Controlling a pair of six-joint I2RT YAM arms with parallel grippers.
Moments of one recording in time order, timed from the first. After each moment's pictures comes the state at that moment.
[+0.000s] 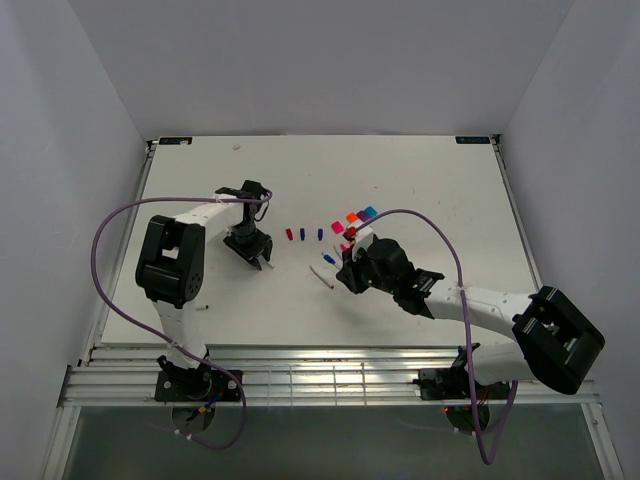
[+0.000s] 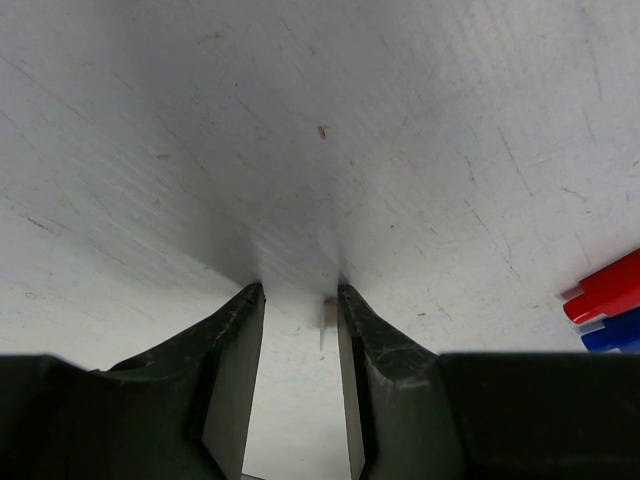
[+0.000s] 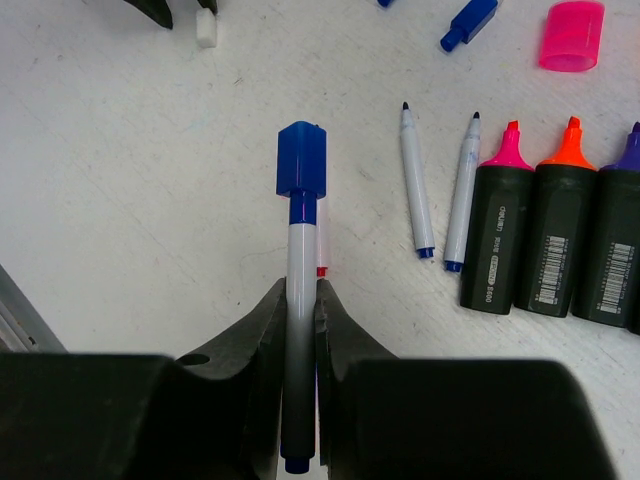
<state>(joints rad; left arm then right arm) -0.31 1.92 1.30 -0.89 -0.07 -1.17 0.86 1.31 0.58 0.21 -0.04 0.21</state>
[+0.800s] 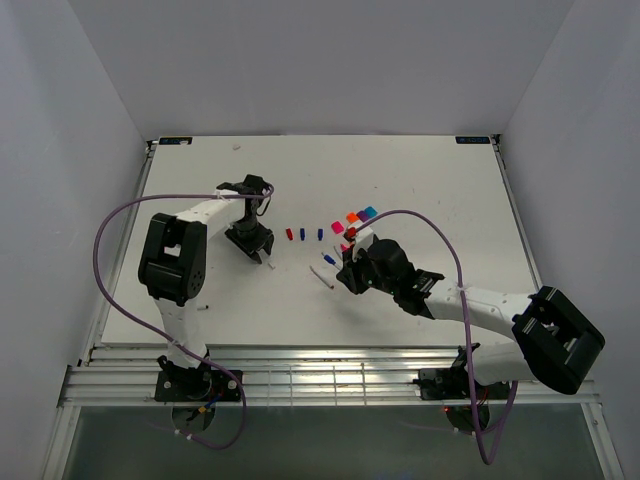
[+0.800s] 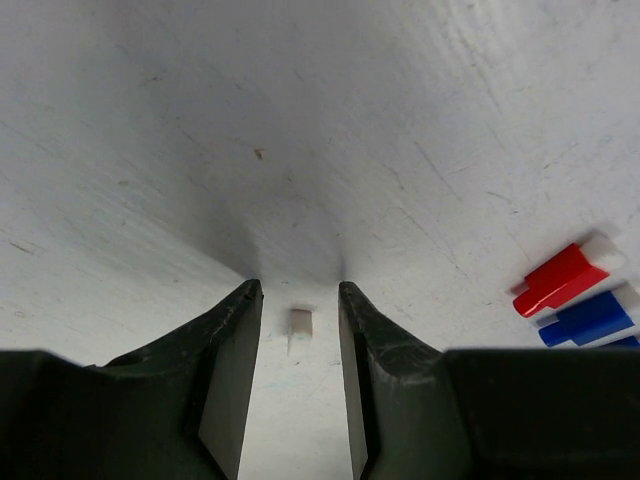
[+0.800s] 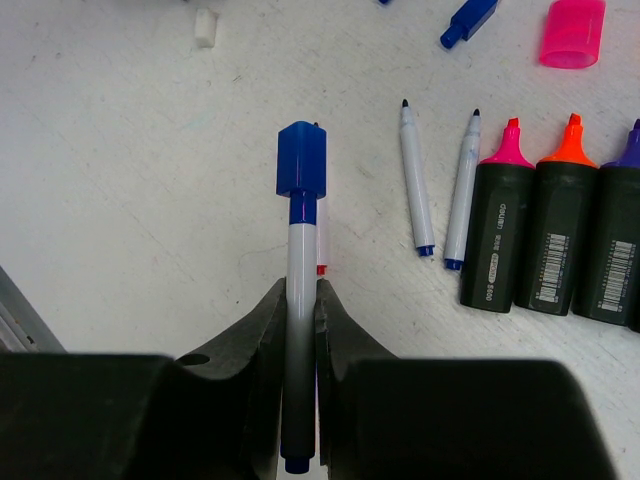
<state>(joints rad) -0.31 1.95 1.35 -0.89 -0.09 -1.13 0.86 1.31 0.58 0.22 -0.04 0.21</state>
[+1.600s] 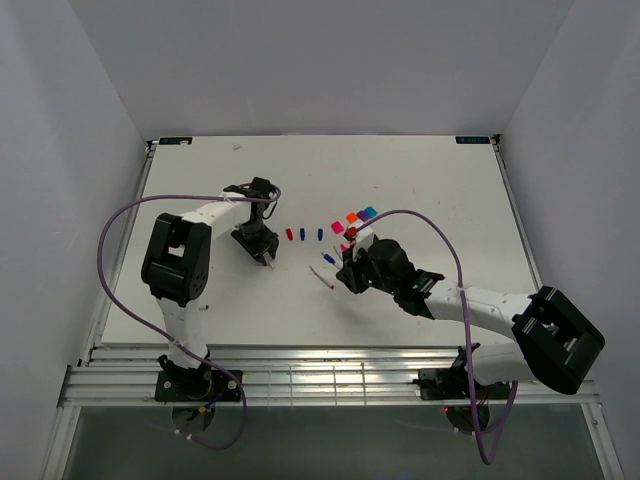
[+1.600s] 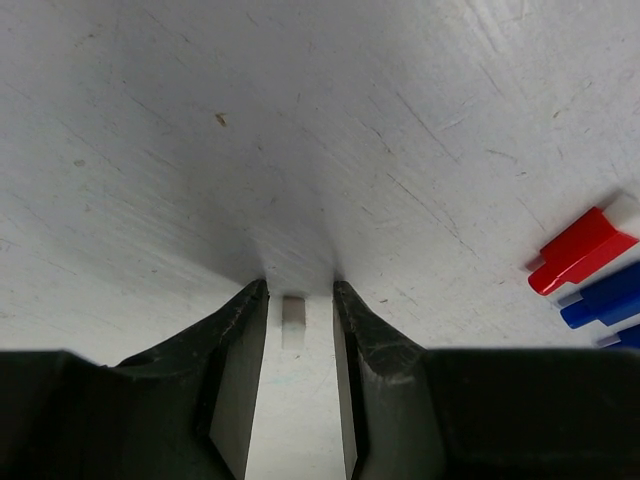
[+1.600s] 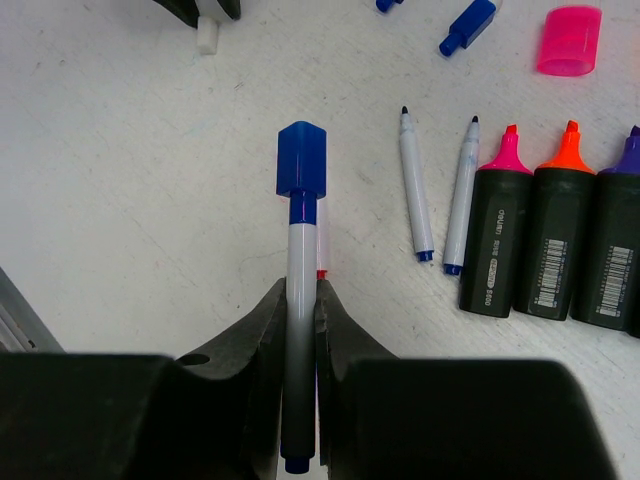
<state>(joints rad) -0.35 1.95 1.35 -0.87 -0.09 -1.10 0.85 1.31 0.57 0.23 -0.04 0.21</state>
